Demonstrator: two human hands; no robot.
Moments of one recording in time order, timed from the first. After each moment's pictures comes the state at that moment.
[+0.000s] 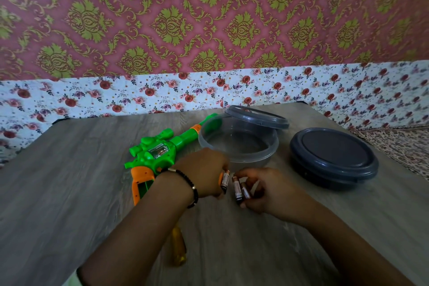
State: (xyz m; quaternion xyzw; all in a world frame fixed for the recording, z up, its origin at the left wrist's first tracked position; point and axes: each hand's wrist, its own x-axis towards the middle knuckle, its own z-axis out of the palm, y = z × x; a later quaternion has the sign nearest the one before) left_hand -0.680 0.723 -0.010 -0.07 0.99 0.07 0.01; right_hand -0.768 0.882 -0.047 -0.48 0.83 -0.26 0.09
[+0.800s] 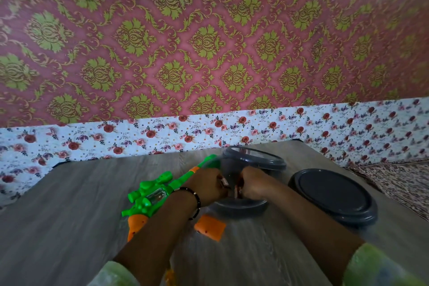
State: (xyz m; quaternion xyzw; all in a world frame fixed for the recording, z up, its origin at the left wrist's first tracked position) left_hand -0.738 0.695 -0.001 -0.13 0.97 0.21 -0.05; right_hand -0.828 0.810 0.000 -0.35 0.92 -0.14 0.11
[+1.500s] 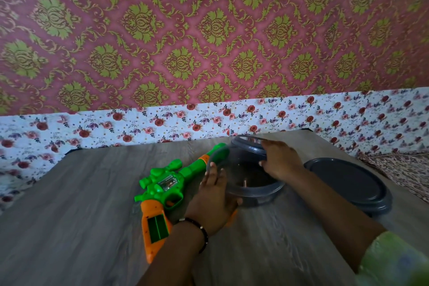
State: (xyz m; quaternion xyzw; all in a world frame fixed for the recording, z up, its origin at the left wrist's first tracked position) left_hand -0.704 0.704 -0.060 -0.15 0.96 0.21 -0.11; right_hand -0.863 0.820 -0.007 -0.31 0.94 -0.12 -0.09
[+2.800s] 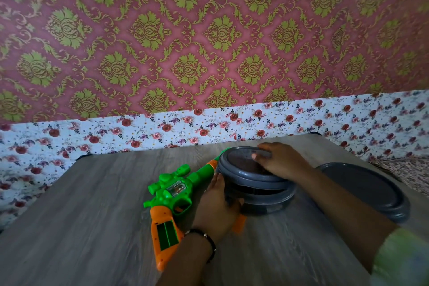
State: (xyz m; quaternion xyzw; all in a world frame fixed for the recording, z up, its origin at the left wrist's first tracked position) left_hand -0.704 0.697 -0.068 -0.19 0.89 0.36 -0.21; right_hand -0.869 0.811 -0.001 -0.37 0.90 -0.22 -0.02
